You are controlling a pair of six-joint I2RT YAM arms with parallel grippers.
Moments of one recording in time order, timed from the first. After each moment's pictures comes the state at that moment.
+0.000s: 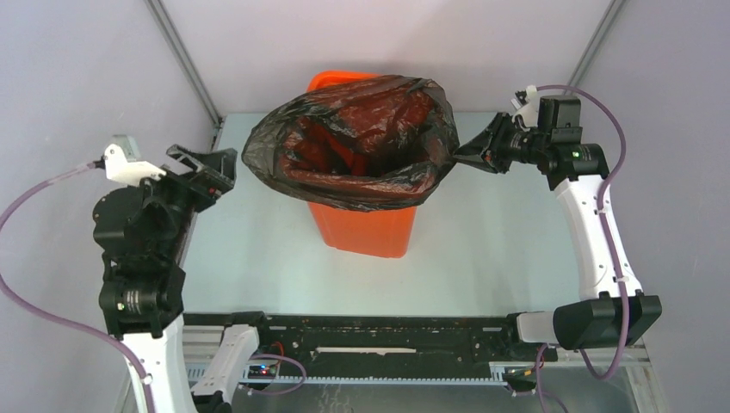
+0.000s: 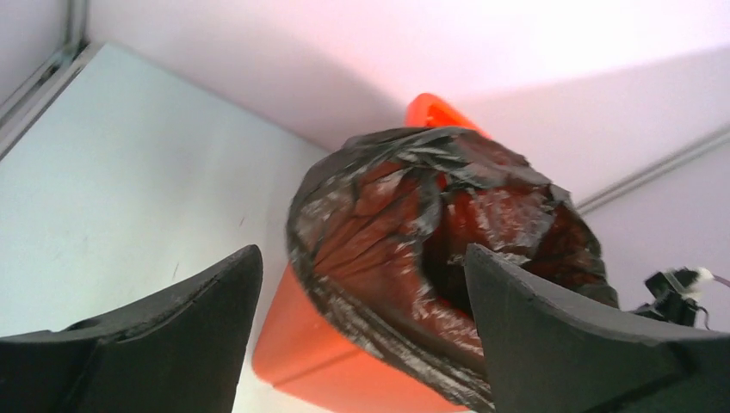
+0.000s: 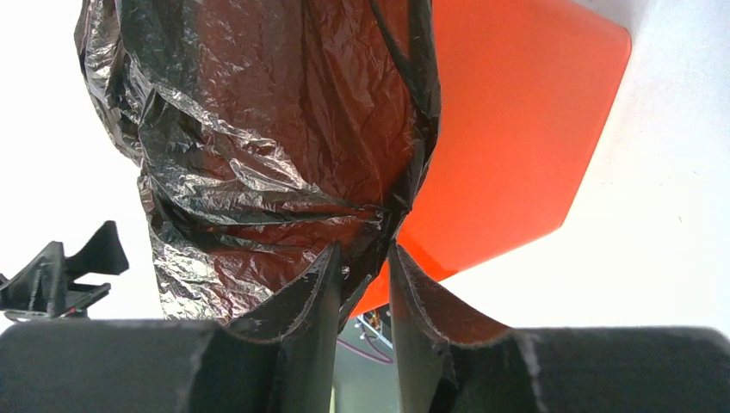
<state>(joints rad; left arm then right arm) 0.06 0.74 1.48 -0.83 0.05 -0.62 0.05 1.34 1.53 -0.80 -0.71 0.71</state>
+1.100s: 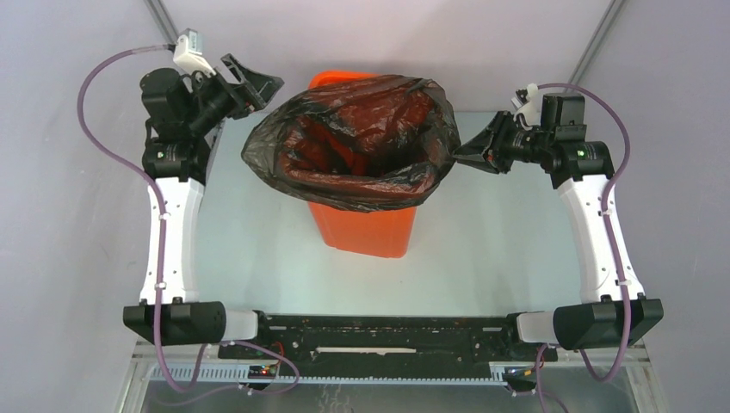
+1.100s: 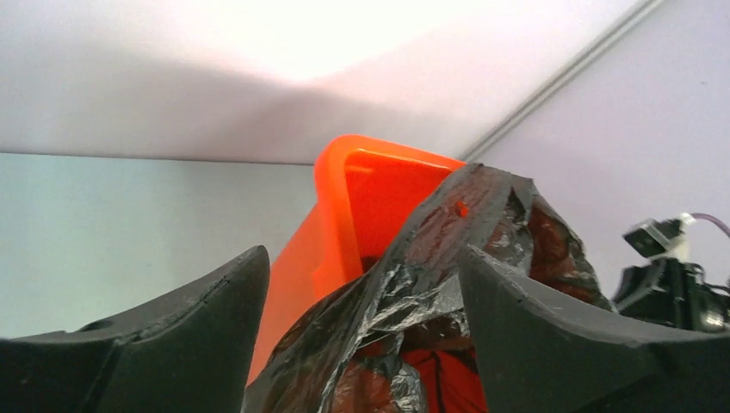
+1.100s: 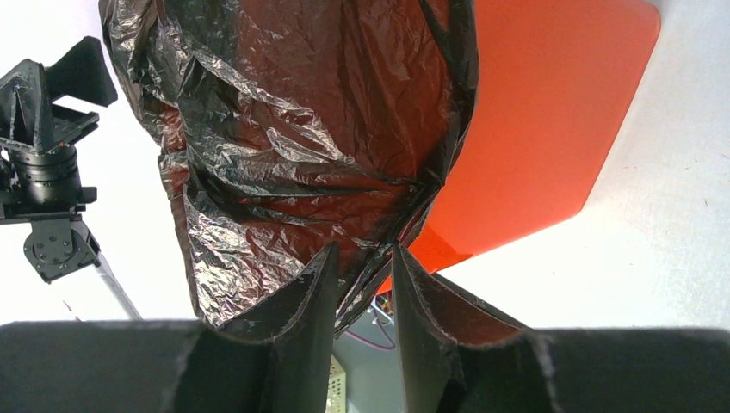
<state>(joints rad) 0.05 1.33 1.68 -0.40 0.51 -0.52 0.05 1.34 1.58 -0.87 -0.74 0.72</state>
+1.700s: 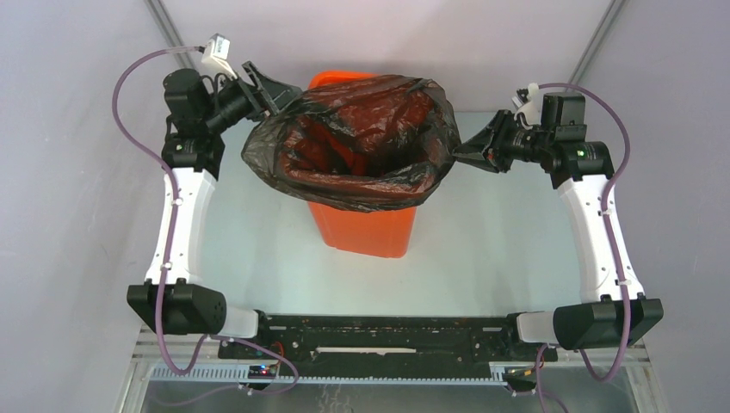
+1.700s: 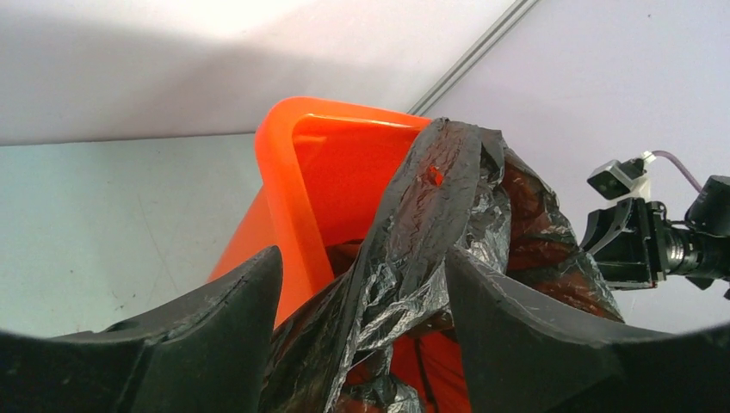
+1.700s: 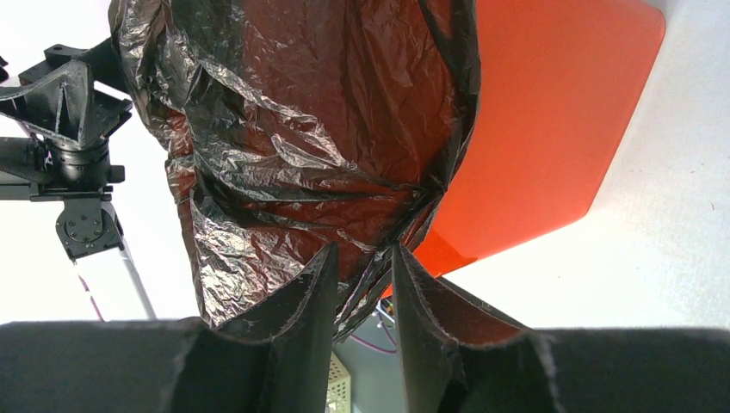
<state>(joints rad) 0.02 1.39 1.60 -0.26 0.68 -0.57 0.05 1.34 1.58 -0.85 -0.75 0.74</state>
